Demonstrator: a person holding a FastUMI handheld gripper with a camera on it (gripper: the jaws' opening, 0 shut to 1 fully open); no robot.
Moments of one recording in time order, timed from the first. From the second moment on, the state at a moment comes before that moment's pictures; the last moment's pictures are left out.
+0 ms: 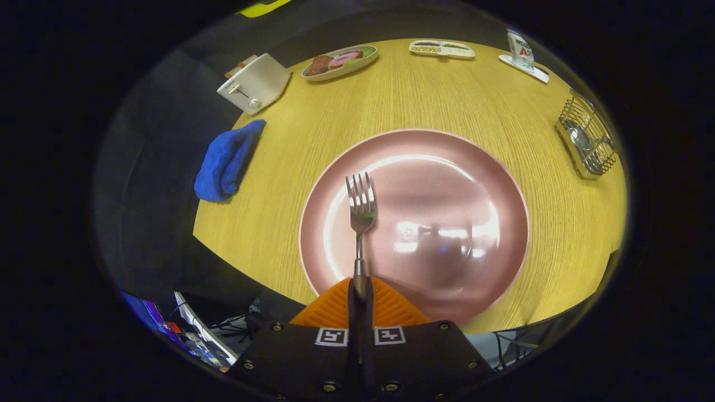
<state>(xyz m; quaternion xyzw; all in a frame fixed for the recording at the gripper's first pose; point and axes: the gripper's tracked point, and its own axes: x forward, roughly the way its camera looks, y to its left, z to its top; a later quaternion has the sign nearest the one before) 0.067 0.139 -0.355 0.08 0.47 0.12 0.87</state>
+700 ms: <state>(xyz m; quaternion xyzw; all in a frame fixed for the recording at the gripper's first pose) 0.101 0.088 -0.298 0.16 0.42 0.09 0.89</state>
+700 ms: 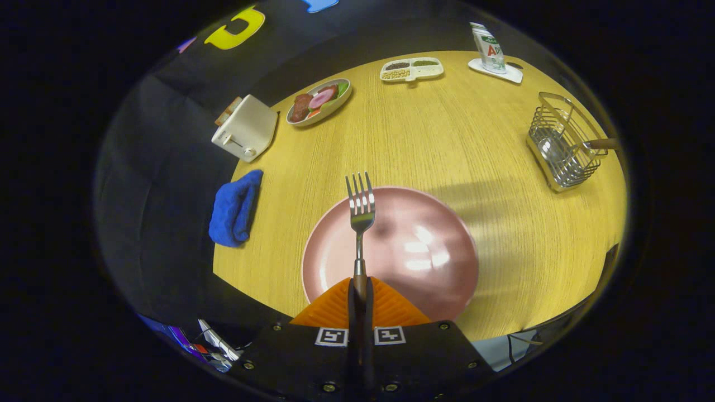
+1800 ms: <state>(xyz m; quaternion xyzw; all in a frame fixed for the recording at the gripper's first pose) 0.093 -0.108 -0.236 0.24 0.36 -0.04 0.90</state>
